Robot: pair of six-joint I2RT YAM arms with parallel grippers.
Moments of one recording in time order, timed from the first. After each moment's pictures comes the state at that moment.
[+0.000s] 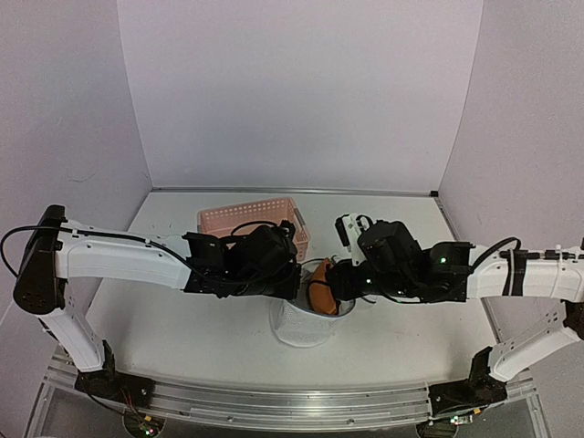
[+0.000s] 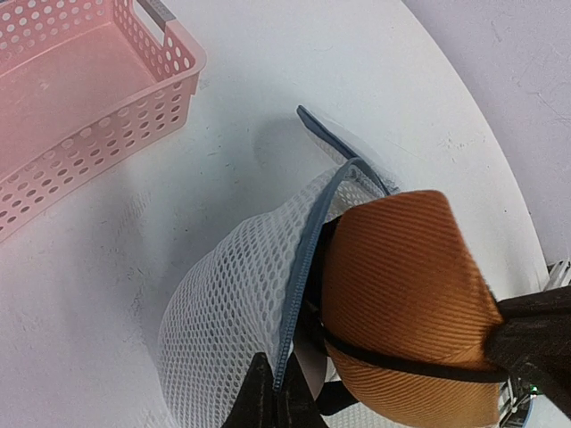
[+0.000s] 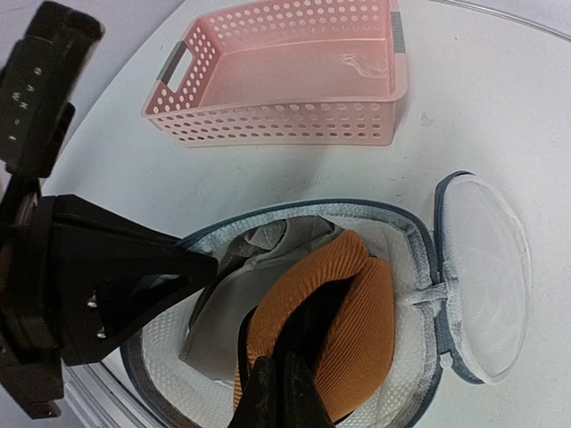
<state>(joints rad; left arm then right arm) -1.21 1.68 1.23 -0.33 -0.33 -0.77 1.10 1.33 0.90 -0.26 0.24 0.60</state>
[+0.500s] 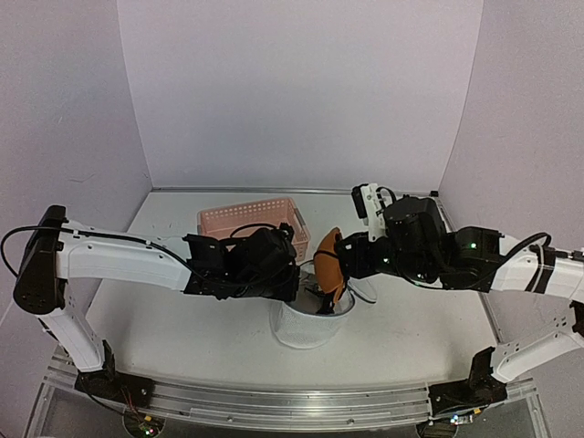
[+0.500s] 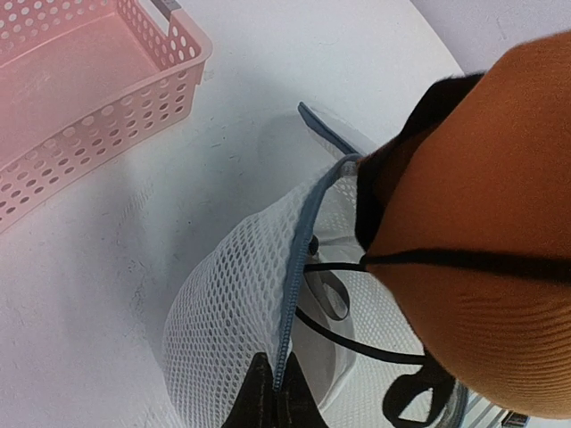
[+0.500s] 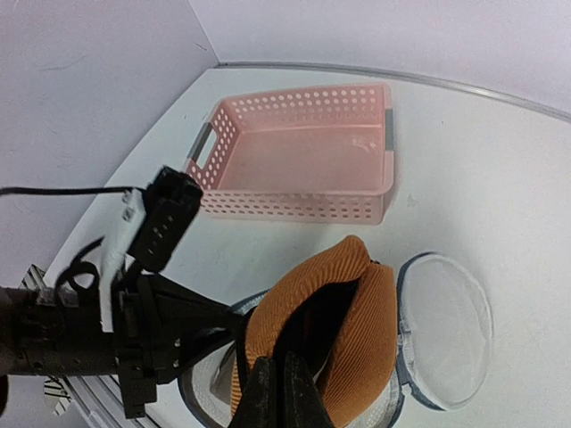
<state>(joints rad) -1.21 1.68 1.21 -0.33 -0.33 -0.78 1.10 1.21 0.98 -0.30 0.32 0.54</state>
